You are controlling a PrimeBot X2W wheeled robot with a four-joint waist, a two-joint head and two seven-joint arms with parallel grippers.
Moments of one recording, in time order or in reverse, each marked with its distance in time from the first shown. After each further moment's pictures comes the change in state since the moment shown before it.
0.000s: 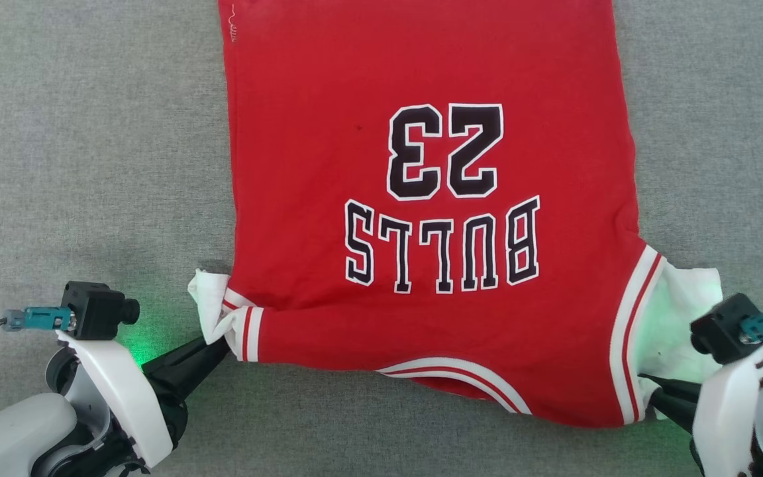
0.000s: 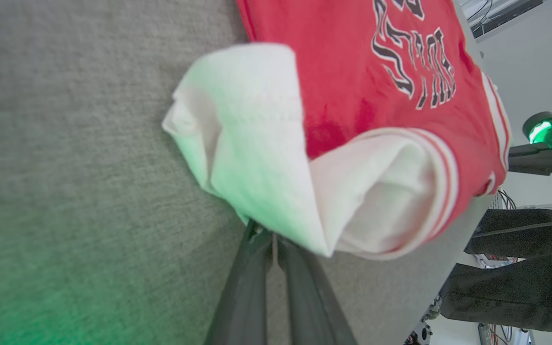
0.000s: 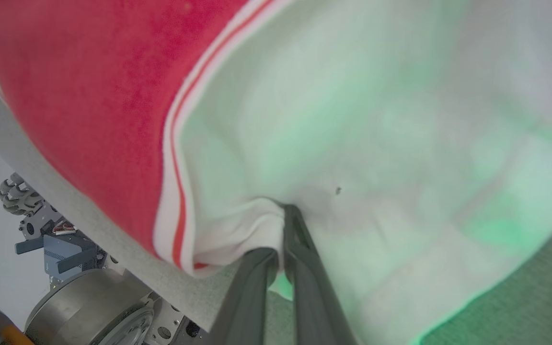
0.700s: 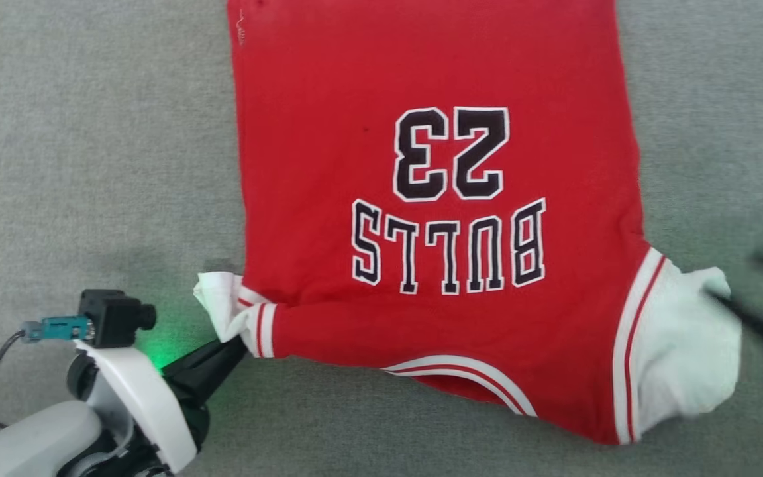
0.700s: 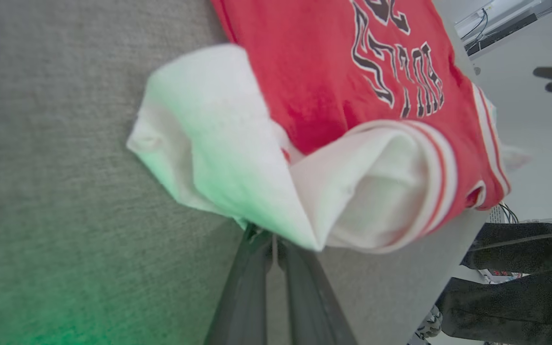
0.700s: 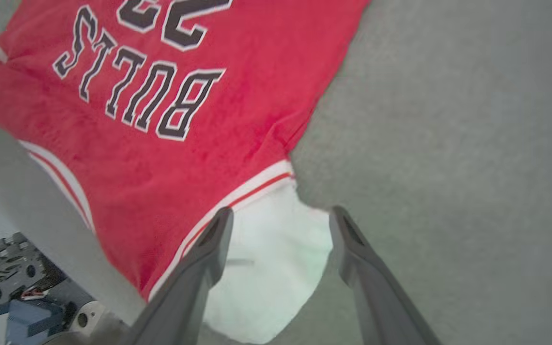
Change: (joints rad) left arm 0.025 -0.022 0.005 -0.031 0.014 0.008 -0.048; right arm -0.040 -0.078 -0.241 -0.214 0.129 -0.001 0.086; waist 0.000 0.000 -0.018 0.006
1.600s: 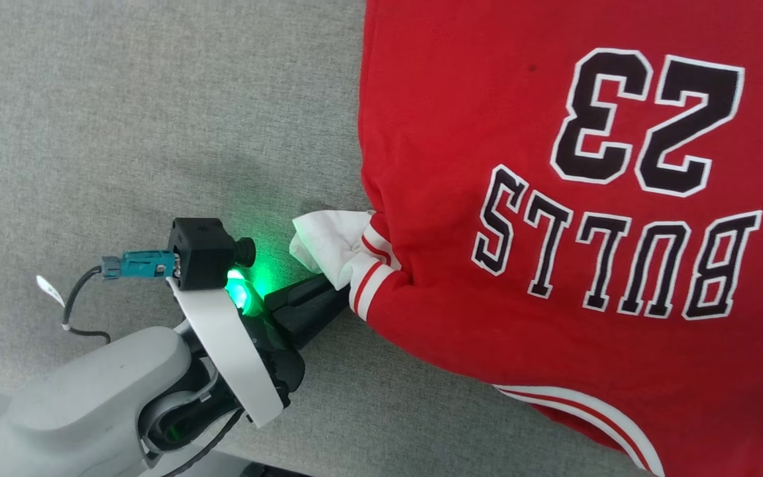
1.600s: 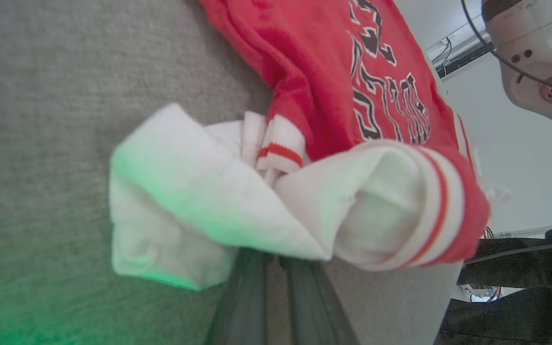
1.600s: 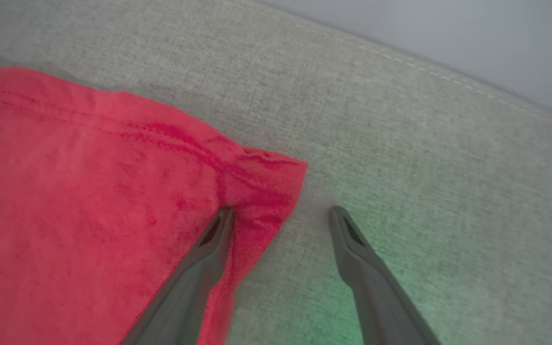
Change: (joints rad) left arm -0.184 -0.197 0.011 -0.045 0.131 -0.021 -0.018; right arm -1.227 0.117 0.228 0.993 -0.316 0.000 0.228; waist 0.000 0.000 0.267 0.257
